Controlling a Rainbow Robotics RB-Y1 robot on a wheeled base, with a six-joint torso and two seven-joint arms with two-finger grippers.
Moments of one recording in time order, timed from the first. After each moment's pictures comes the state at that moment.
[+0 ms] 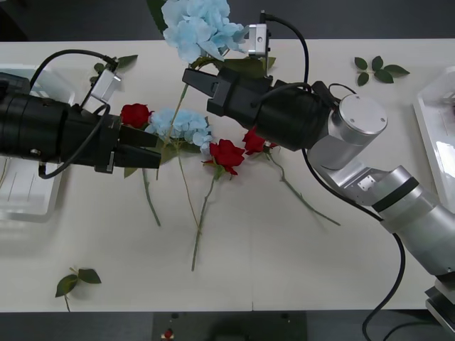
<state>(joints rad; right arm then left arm) -0.59 -0.40 0.47 -1.52 -2.20 0.55 2.40 -0.41 0.64 0.02 -1.63 1.78 1.48 -2.13</state>
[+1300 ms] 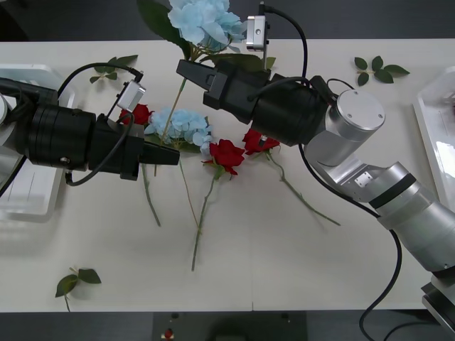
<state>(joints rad) -0.61 -0.40 0.47 -1.52 -2.21 0.53 2.42 -0.41 0.63 -0.09 -1.63 1.78 1.38 -2.14</state>
